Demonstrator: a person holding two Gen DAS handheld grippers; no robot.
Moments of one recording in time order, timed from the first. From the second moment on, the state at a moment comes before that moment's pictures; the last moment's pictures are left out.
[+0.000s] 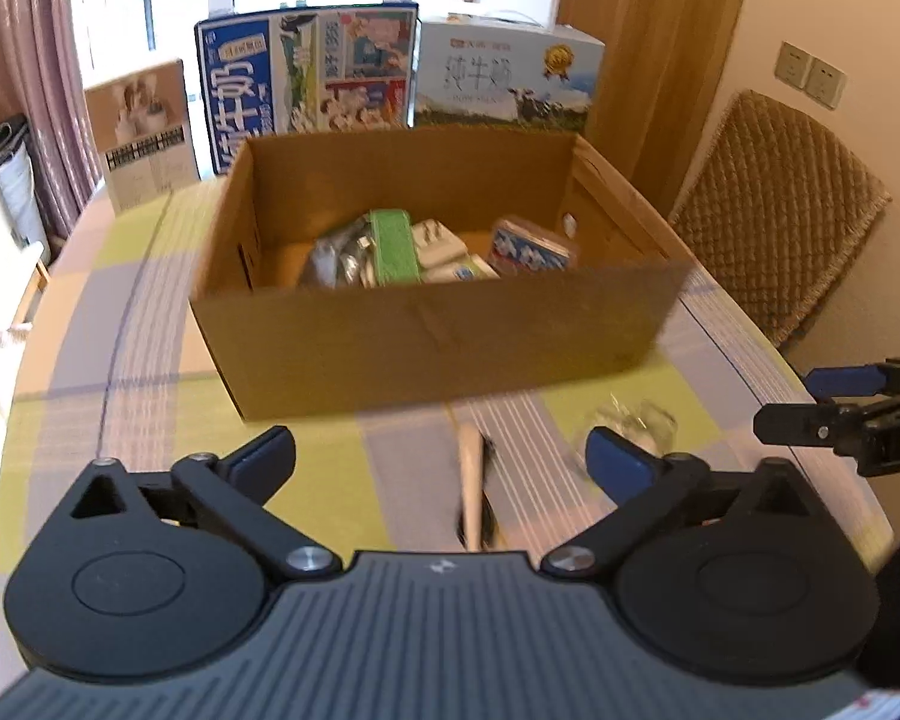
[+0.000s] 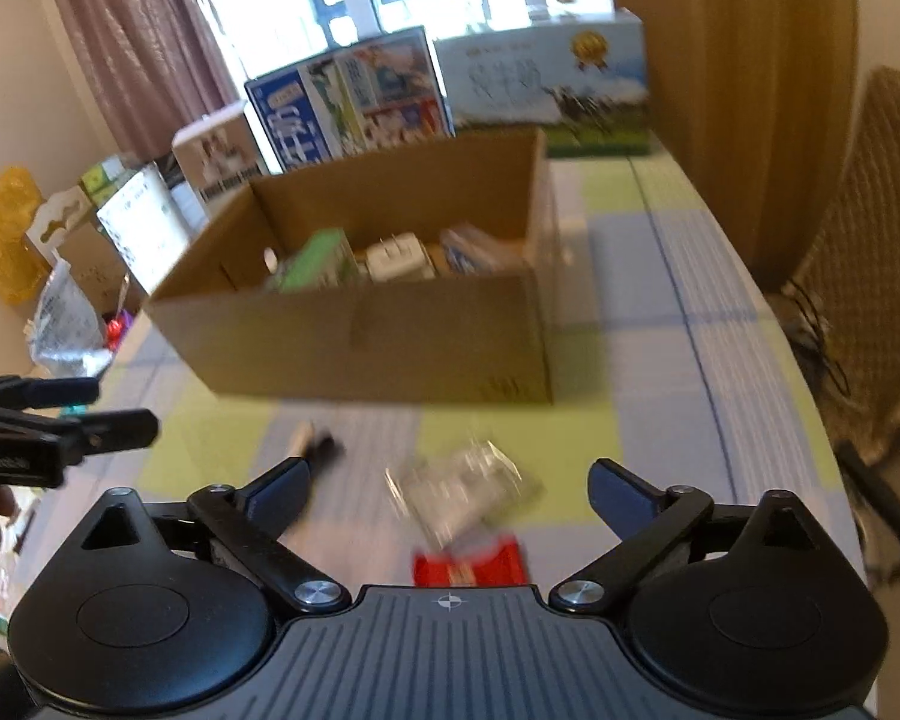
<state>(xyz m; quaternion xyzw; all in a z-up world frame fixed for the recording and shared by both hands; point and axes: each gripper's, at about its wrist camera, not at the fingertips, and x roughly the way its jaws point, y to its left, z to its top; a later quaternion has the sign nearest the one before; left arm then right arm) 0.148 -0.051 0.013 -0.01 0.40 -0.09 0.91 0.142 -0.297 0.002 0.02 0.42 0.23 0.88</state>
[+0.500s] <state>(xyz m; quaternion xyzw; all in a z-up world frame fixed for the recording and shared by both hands) 0.055 -0.061 0.001 -0.02 0.40 -0.06 0.91 0.063 -0.333 -0.006 0.03 0.44 0.23 0.87</state>
